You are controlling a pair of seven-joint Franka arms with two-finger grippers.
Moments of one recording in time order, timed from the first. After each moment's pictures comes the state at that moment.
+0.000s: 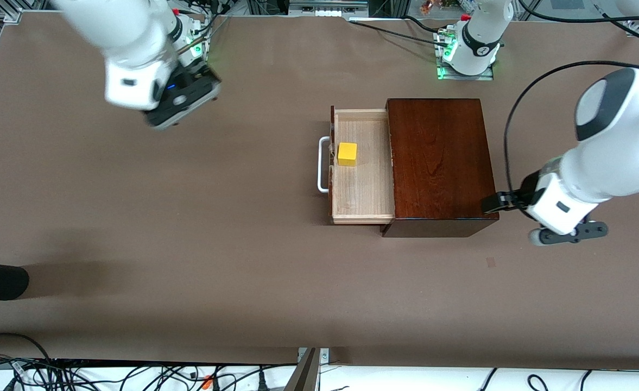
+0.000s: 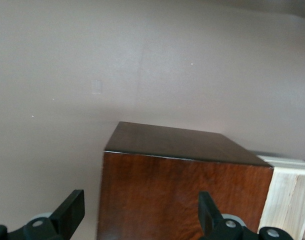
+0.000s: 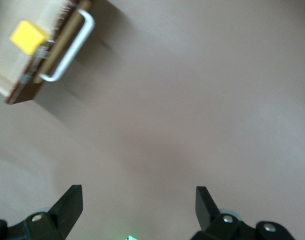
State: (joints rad) left arm 0.37 0.48 -0.67 -1.31 0.18 1.65 -0.41; right arm 0.26 0.08 0.30 -1.57 0.04 1.59 -0.13
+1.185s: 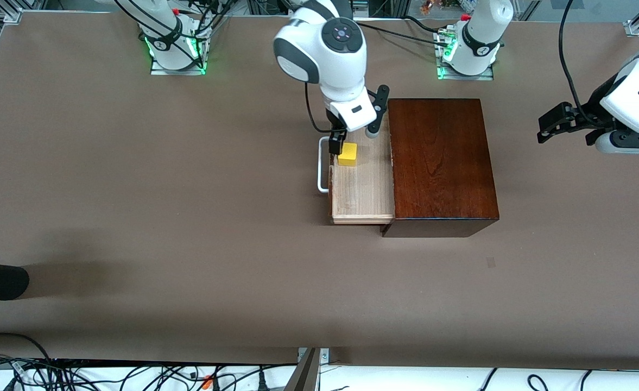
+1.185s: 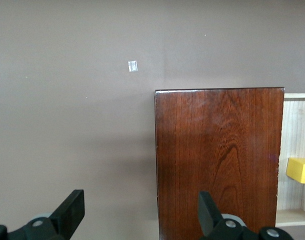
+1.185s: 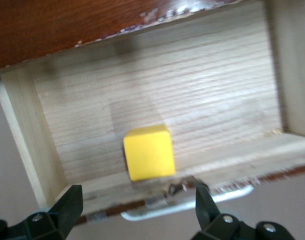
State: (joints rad) left arm -0.20 0.05 0.12 -1.52 -0.03 1.53 -0.07; right arm 0.69 0.65 0.34 -1.31 -0.23 1.97 -0.28
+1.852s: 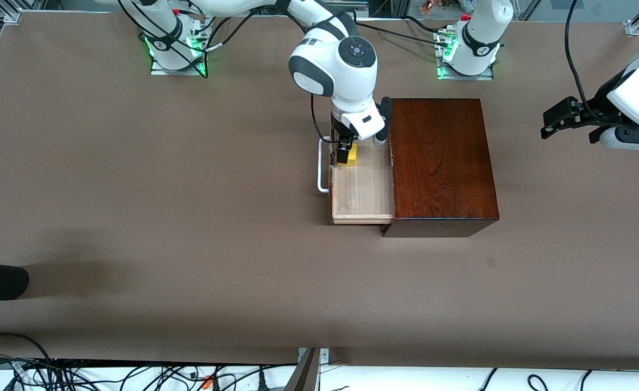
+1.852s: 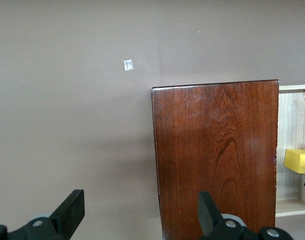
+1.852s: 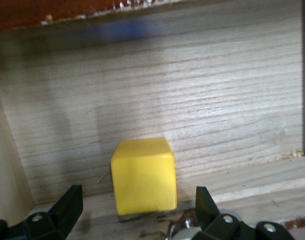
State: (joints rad) left arm -0.08 0.04 0.01 -1.52 -0.05 1.52 -0.03; right arm 0.71 0.73 0.33 -1.30 -0.32 2.02 -0.29
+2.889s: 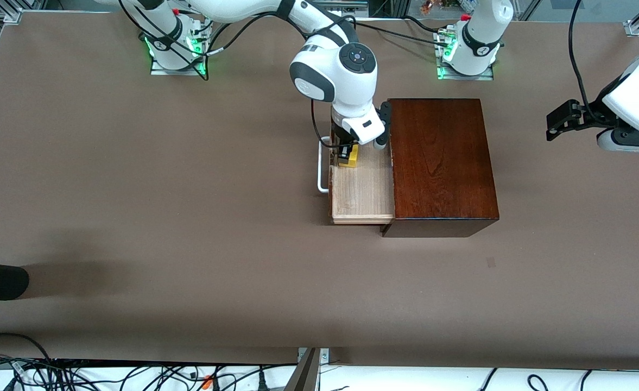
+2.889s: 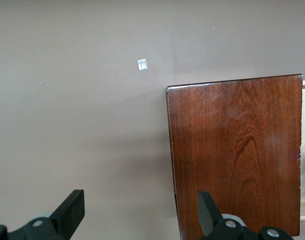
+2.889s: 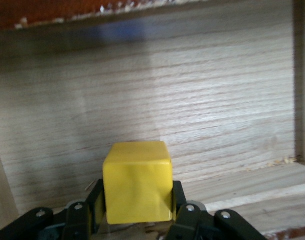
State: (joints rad) left arm -0.08 0.05 0.00 -1.53 0.02 1.52 -0.01; right arm 0.72 0.74 0.33 -1.26 -0.34 2.03 -0.29
